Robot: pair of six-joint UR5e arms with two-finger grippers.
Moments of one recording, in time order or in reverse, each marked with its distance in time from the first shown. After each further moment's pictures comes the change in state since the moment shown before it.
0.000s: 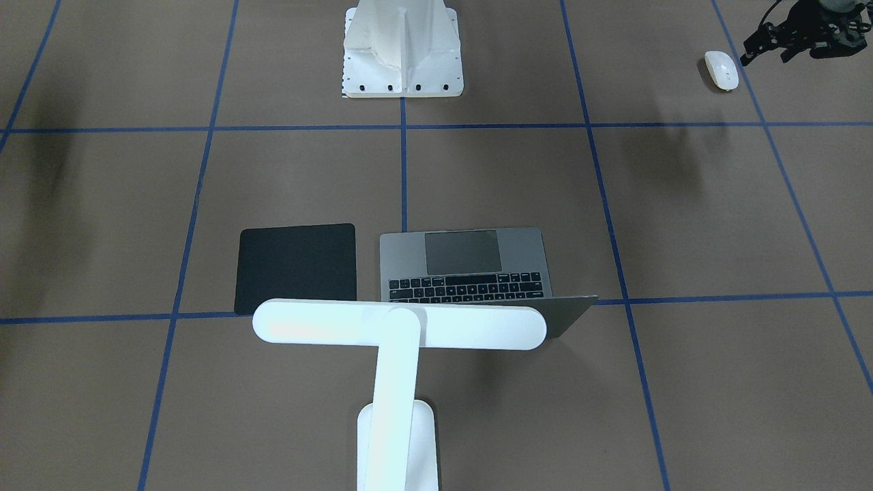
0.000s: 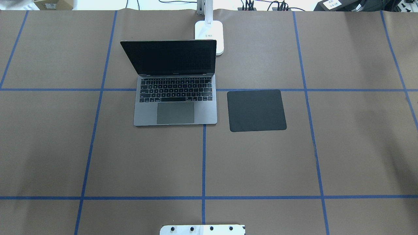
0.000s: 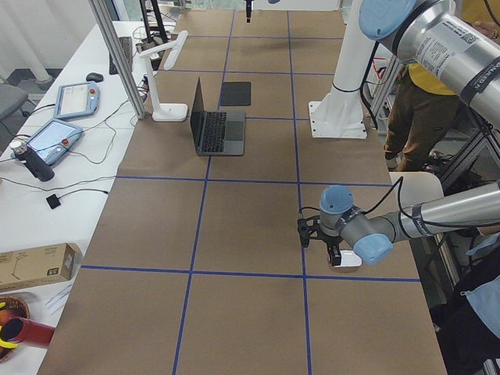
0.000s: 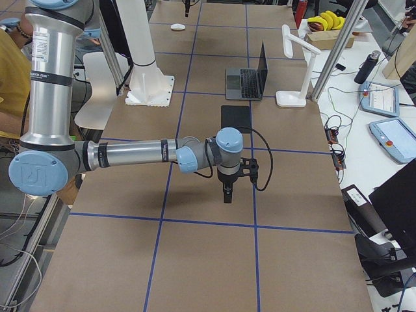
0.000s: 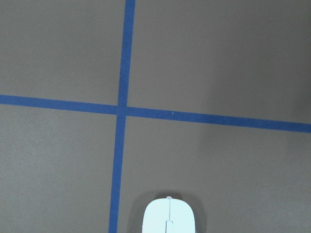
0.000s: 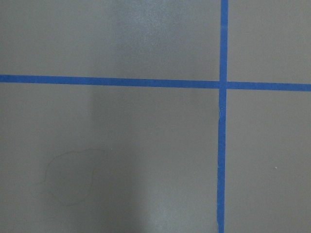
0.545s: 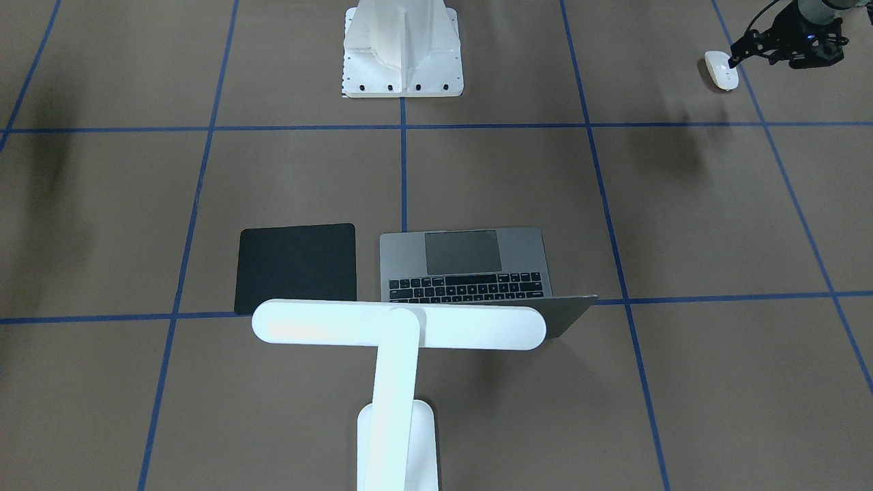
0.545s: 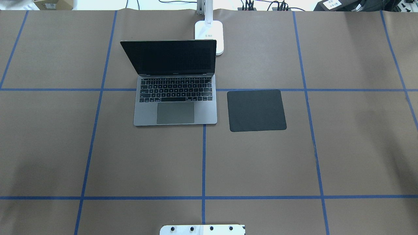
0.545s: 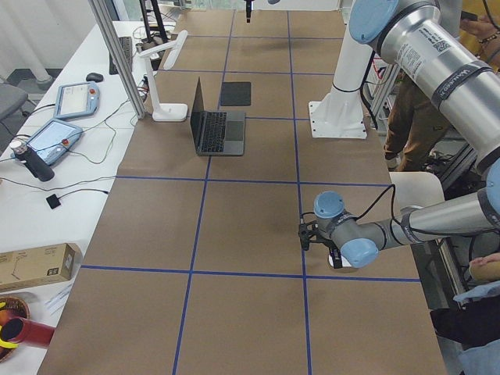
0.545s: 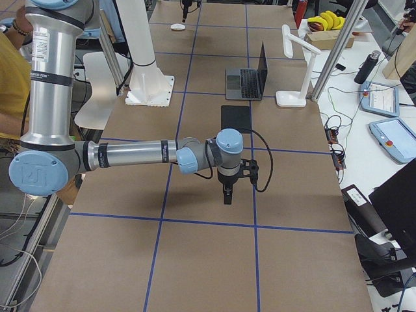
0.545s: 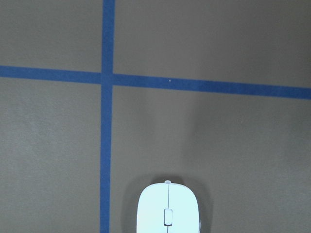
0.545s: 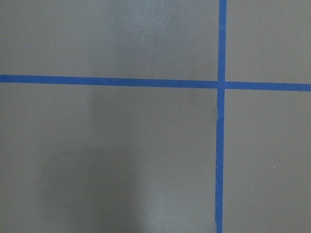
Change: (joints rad) left arm 0.154 -0.073 0.087 -0.006 0.003 -0.052; right arm -0.001 0.001 -0.009 0.003 -0.006 -0.001
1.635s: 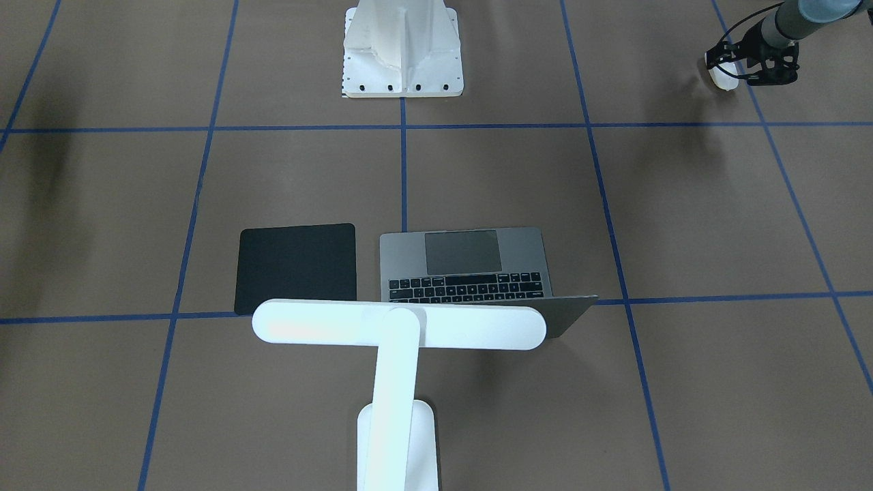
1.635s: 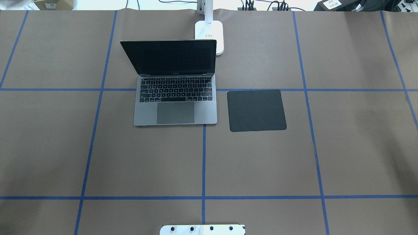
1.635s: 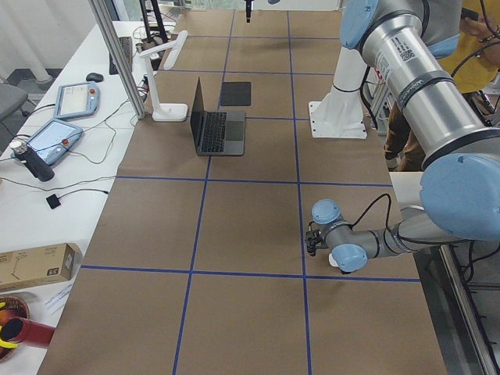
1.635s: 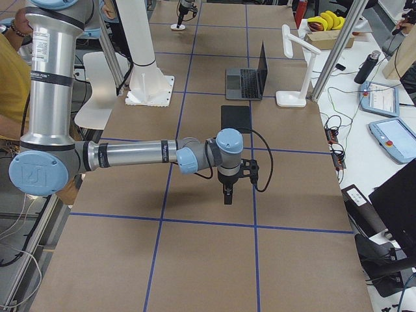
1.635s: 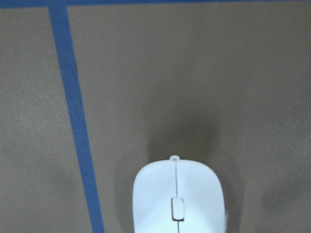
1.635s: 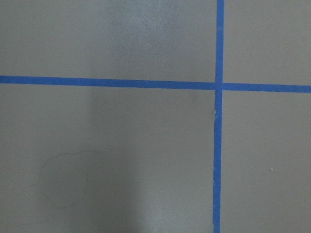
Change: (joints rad) left arm 0.195 -0.045 0.086 -0.020 0.000 -0.071; right arm 0.001 0.000 0.002 0.002 -0.003 -0.001
